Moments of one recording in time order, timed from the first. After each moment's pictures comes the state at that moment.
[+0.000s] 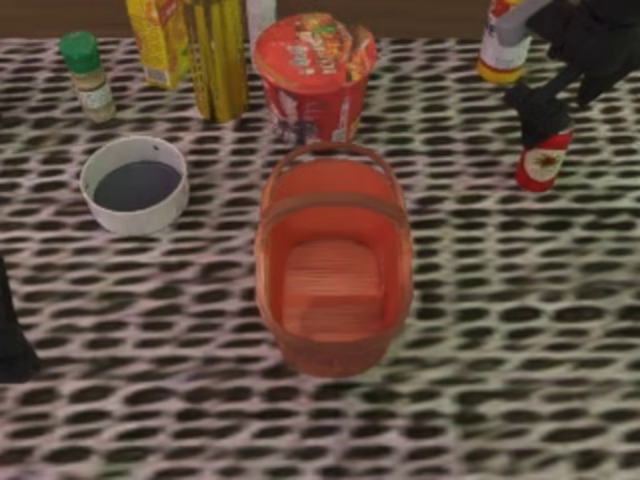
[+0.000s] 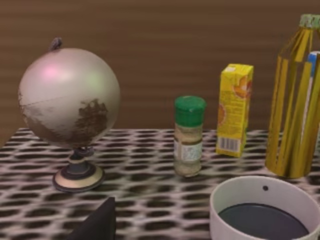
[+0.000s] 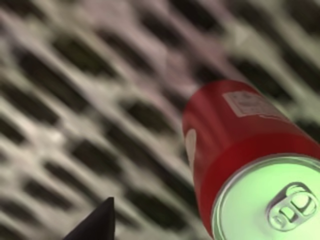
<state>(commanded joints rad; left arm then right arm) 0.00 0.00 0.00 0.00 0.00 0.00 0.15 2.60 2.60 -1.49 -0.05 -0.59</state>
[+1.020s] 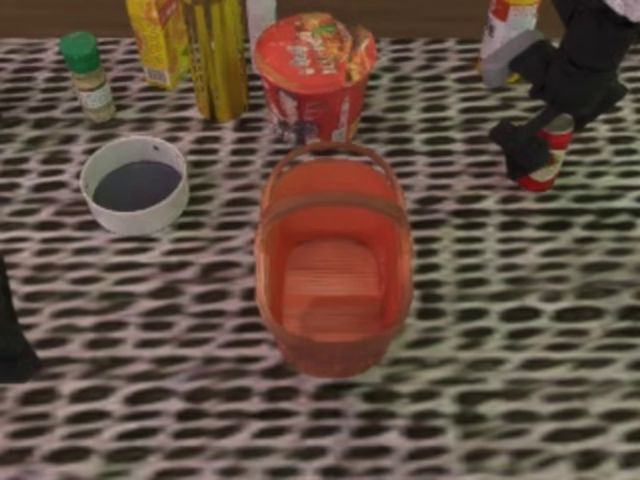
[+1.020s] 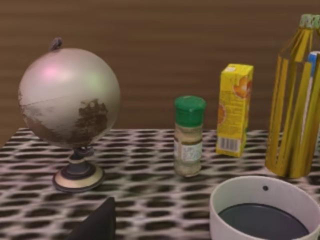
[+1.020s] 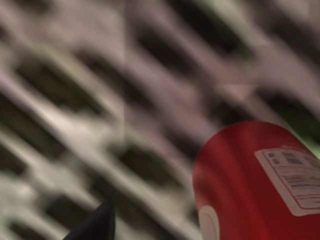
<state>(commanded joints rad) 0.00 0.00 0.00 0.00 0.00 0.00 0.16 2.58 2.37 -1.27 -0.05 -0.58</state>
